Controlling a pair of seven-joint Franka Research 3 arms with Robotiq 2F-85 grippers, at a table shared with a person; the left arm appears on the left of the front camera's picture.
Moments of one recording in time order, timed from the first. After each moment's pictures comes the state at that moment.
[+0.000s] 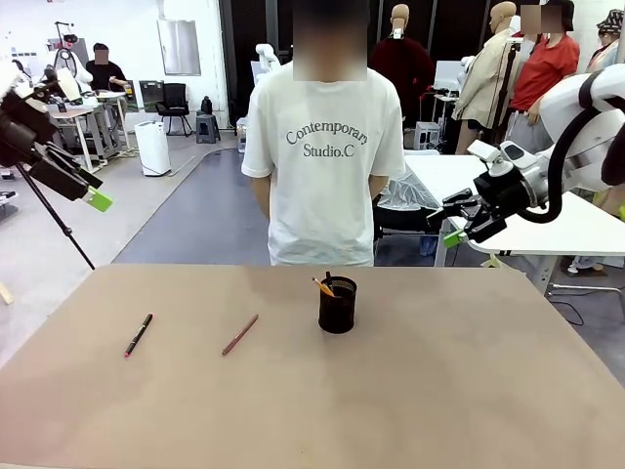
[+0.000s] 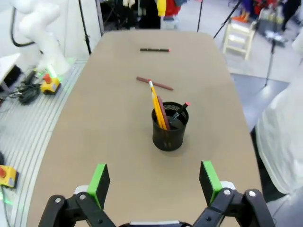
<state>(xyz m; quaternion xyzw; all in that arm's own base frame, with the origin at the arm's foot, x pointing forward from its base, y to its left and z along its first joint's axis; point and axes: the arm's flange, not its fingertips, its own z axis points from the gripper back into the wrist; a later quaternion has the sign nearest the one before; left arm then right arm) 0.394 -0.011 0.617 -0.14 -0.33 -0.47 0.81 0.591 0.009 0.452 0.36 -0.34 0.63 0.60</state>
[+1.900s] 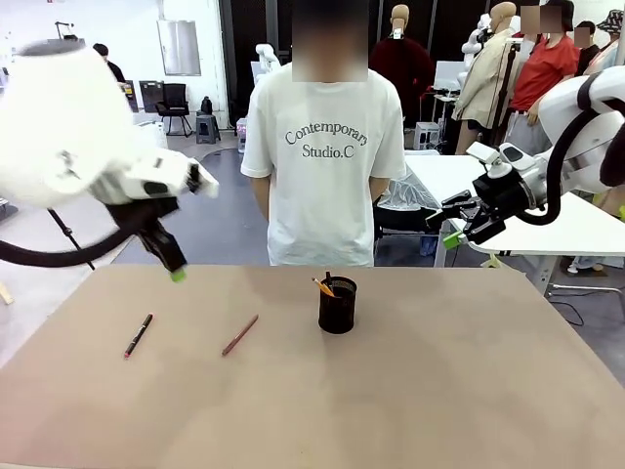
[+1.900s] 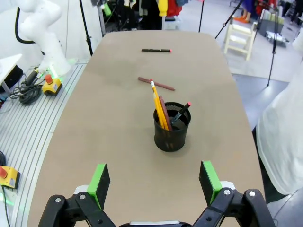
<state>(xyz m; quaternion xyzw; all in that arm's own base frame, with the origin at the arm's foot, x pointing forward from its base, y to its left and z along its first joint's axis) 0.403 -0.184 0.514 0.04 -0.17 -0.42 0.89 0.591 0.010 0.449 0.37 -0.34 0.63 0.60</state>
